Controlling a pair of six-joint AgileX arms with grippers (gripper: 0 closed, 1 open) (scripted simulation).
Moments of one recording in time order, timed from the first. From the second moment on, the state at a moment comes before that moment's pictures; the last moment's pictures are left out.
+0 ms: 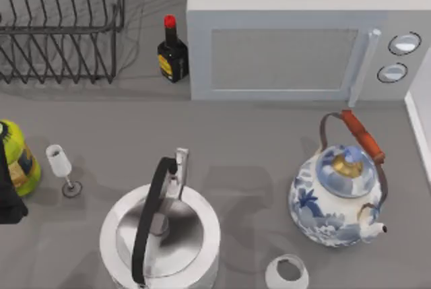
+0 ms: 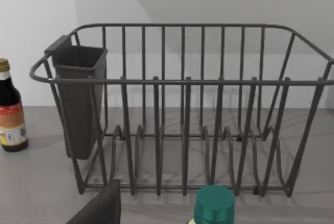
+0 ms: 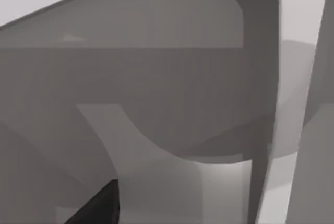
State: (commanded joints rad) left arm 0.00 0.00 0.00 0.00 0.00 0.00; right arm -0.54 1.65 0.68 -0.56 -0.03 -0.16
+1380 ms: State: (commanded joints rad) left arm 0.00 0.00 0.00 0.00 0.00 0.00; right arm -0.55 1.41 0.98 -1.07 -0.01 -0.16
